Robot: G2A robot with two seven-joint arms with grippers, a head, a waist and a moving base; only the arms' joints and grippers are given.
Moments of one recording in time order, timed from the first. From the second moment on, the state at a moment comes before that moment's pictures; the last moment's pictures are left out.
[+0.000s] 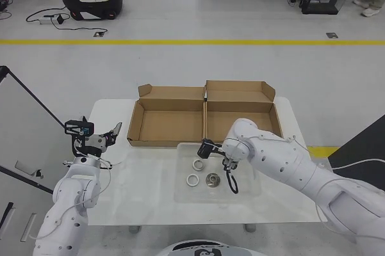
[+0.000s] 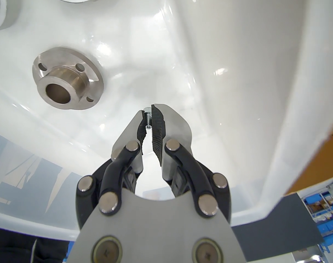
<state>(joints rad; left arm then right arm) 1.73 -1.15 -1.60 -1.80 1.33 0.00 0.00 -0.72 -1.13 0.42 -1.47 -0.73 -0.17 1.52</state>
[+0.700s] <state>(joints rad) 1.73 -1.15 -1.60 -1.80 1.33 0.00 0.00 -0.64 -1.01 0.44 -1.80 -0.51 -0.08 1.54</state>
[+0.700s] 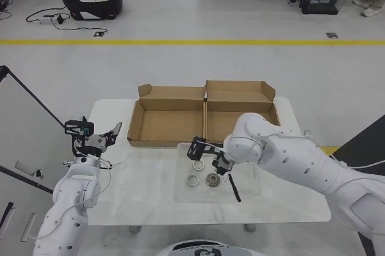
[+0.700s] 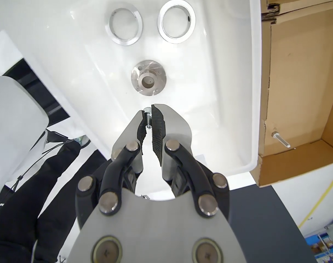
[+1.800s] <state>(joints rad) 1.73 -1.15 -1.60 -1.80 1.33 0.00 0.00 -0.54 -0.76 0.57 -1.76 -0.13 -0.55 1.27</state>
